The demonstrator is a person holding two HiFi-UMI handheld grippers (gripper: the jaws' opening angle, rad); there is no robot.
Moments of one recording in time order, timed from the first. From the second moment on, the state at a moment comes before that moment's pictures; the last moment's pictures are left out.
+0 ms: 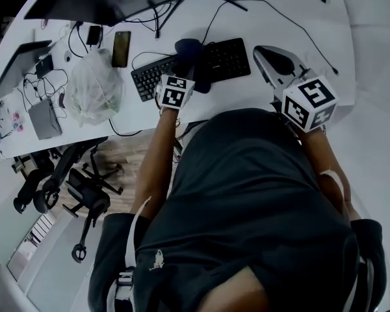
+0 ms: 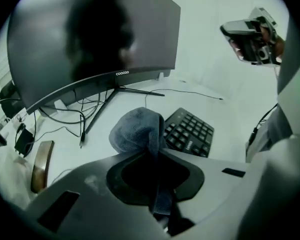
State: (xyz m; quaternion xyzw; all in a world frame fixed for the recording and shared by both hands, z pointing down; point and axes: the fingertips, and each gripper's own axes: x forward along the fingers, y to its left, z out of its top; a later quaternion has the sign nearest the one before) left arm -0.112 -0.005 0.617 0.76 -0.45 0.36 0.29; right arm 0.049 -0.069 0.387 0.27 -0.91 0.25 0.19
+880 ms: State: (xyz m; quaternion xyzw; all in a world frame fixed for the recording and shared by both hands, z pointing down) left arm -0.055 0.029 0.634 0.76 -0.42 0.36 0.34; right arm 0.088 -0.090 0.406 0.30 -0.89 0.28 0.18
